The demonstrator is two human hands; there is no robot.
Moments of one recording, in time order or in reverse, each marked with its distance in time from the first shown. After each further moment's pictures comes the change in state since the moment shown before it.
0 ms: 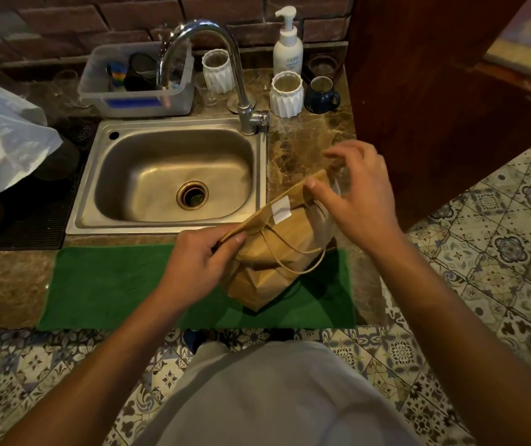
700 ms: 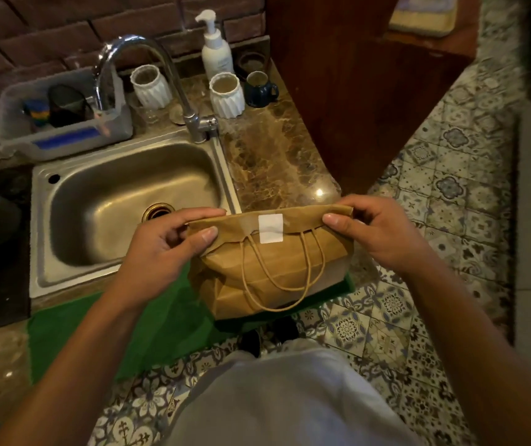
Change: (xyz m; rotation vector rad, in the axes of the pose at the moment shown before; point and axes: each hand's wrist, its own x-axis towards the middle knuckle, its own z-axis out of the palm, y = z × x) left_hand 0.025 -0.010 -0.062 -0.447 -0.305 0.033; right_hand -0.101 -0.006 -0.024 0.600 -0.135 0.198
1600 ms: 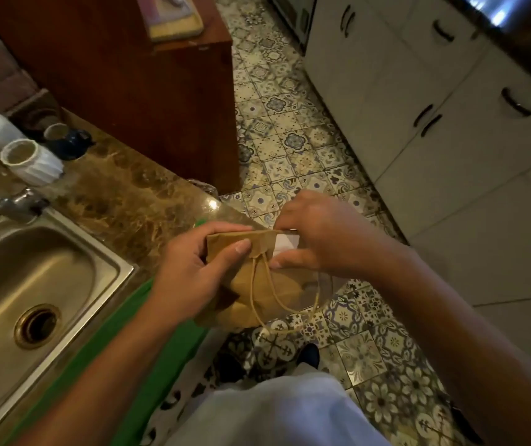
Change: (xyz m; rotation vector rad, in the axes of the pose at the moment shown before) left_hand -0.016 0.042 0.153 0.078 -0.567 0.331; right_hand -0.173 -0.057 0.011 -0.984 0.216 0.241
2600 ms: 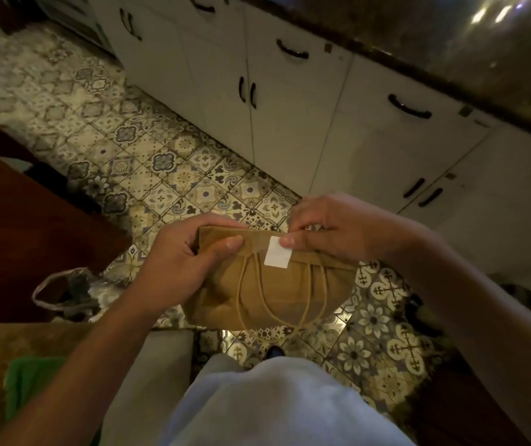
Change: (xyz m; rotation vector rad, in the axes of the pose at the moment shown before) left_hand 0.140 0.102 0.324 -0.011 -0.660 0.116; right_hand -0.276 0.275 -0.031 0.503 0.140 0.400
